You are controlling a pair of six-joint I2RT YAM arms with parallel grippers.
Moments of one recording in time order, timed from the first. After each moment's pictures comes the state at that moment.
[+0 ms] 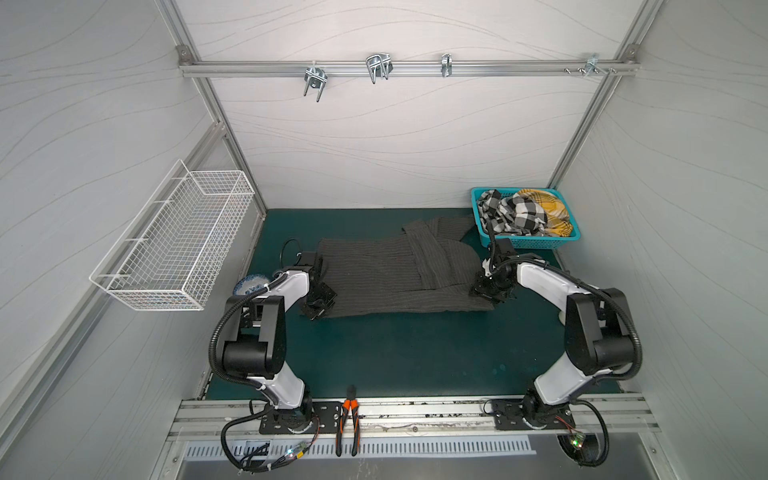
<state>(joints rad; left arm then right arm) -0.01 1.63 0.91 -0.72 0.13 -0.89 0.25 1.64 1.04 -0.71 -0.25 0.45</state>
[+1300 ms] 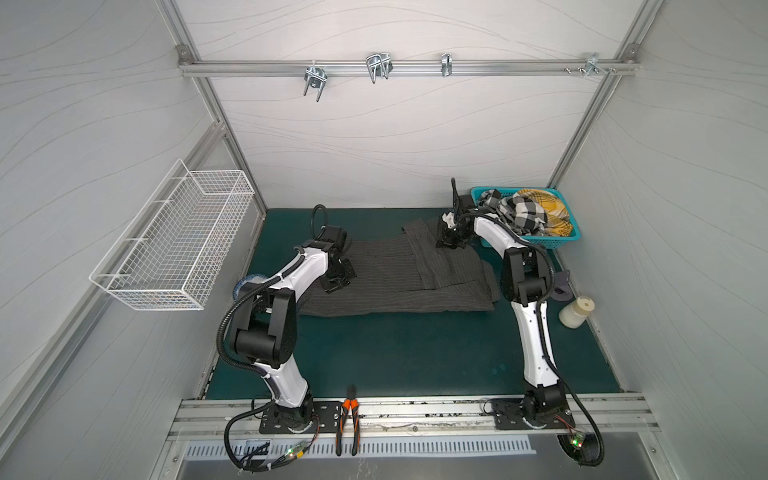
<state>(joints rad) -0.19 1.72 1.23 -0.83 0.08 -0.65 0.30 2.45 2.14 -0.86 -0.43 0.29</state>
